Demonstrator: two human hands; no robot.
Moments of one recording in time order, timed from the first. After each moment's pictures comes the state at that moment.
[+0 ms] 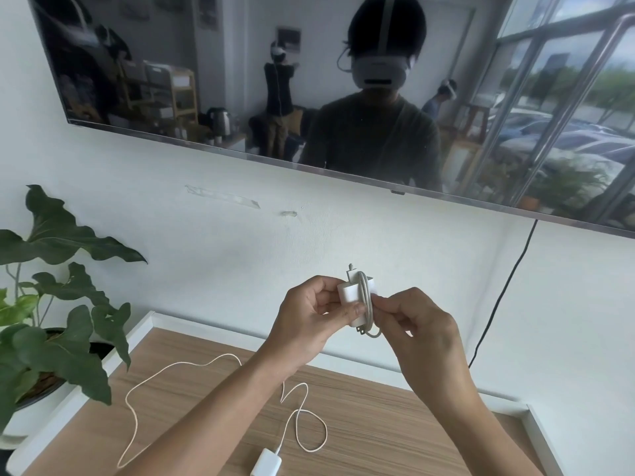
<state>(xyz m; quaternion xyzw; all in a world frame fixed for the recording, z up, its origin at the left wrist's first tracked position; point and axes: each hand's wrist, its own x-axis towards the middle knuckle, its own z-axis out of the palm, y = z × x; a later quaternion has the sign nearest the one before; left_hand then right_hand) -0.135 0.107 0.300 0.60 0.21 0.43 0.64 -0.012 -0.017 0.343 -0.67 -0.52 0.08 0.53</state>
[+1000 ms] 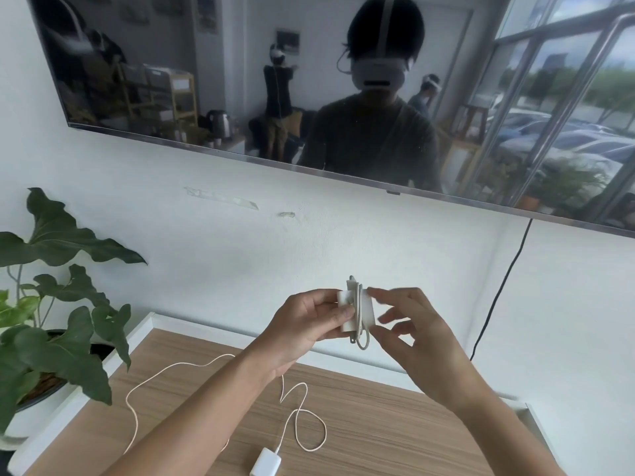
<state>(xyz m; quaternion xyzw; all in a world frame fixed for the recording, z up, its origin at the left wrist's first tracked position) -0.140 0.112 0.295 0.56 0.18 0.31 0.74 0.021 -0.020 0.329 -0.65 -0.60 0.14 0.44</state>
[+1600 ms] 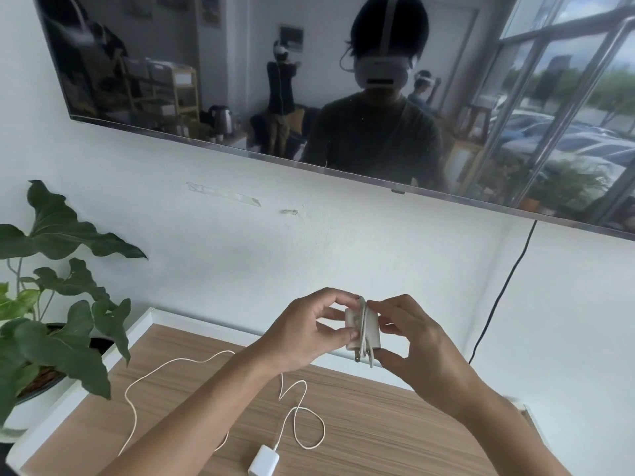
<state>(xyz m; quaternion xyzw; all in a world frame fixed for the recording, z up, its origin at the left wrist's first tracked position) -0.147 0.118 0.284 0.77 0.18 0.31 0.54 0.041 -0.015 0.309 -0.63 -0.70 0.07 0.33</state>
